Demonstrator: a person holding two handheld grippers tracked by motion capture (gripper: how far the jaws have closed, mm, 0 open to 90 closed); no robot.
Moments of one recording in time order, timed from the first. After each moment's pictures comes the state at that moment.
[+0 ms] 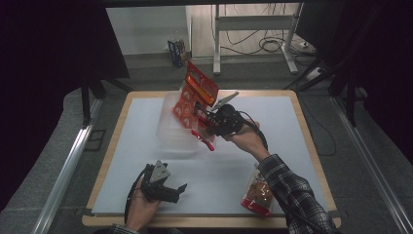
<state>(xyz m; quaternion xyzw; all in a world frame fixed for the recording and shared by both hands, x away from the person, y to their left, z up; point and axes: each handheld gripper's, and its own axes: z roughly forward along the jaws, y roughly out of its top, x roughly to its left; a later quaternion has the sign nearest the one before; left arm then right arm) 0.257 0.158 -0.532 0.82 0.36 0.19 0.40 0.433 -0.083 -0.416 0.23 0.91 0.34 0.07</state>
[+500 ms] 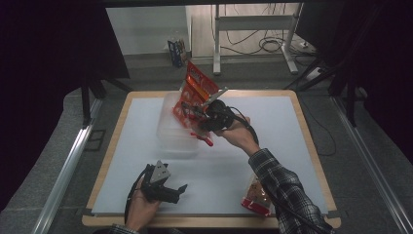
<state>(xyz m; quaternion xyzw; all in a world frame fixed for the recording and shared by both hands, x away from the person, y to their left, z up) 0.256 0.157 -0.532 0.82 0.36 0.19 0.40 0.444 -0.056 -0.413 0.22 0.91 0.34 0.08</state>
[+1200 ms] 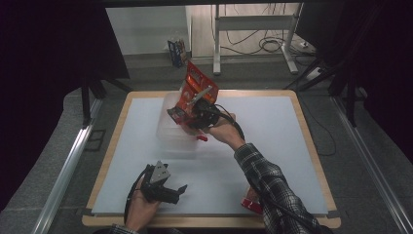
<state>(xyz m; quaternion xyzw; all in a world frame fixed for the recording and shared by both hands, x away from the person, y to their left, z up) 0.255 0.158 -0.531 0.82 0.36 0.19 0.40 0.461 -0.019 -0.424 0.19 0.92 0.34 0.07</state>
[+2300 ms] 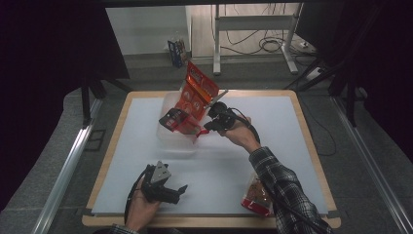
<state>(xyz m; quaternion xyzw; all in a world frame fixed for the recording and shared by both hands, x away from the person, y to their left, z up) 0.256 0.156 -0.533 0.82 0.36 0.19 0.39 0.462 -0.064 -0.437 0.22 0.92 0.30 0.07</state>
